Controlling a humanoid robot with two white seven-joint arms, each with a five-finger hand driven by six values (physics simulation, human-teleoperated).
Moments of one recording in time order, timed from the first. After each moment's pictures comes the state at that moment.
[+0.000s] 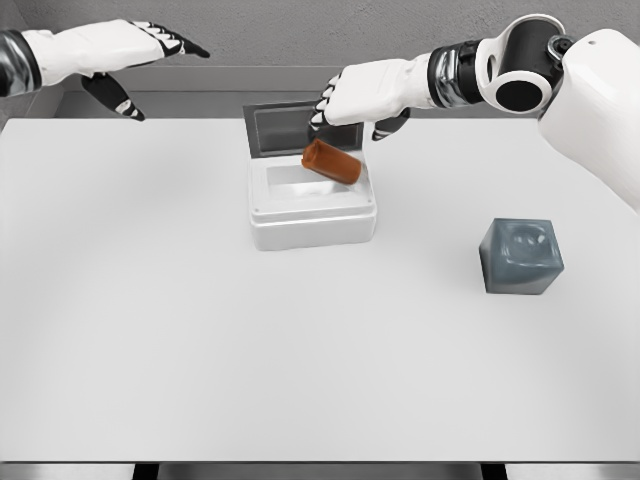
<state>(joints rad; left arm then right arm) -1.04 0.60 -0.60 -1.00 -0.42 -0.61 -0.61 -1.26 -0.44 1.06 -1.15 0.48 -0.61 0.61</state>
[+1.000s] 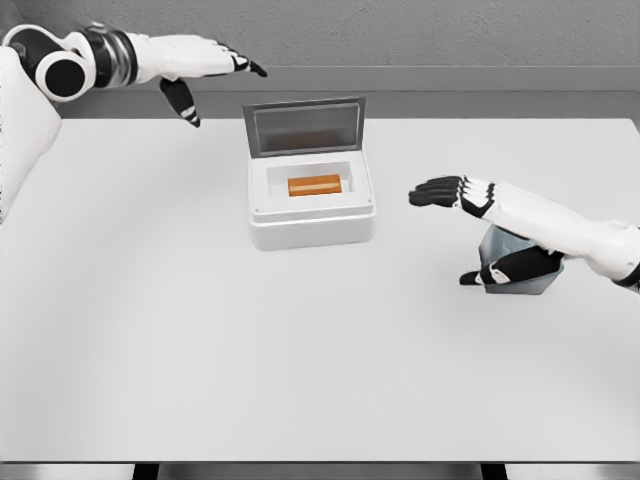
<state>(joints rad) -1.18 0.34 -0.67 -0.69 -0.63 -0.61 -0.61 -0.17 -0.76 0.20 -1.75 -0.18 -0.61 0.61</state>
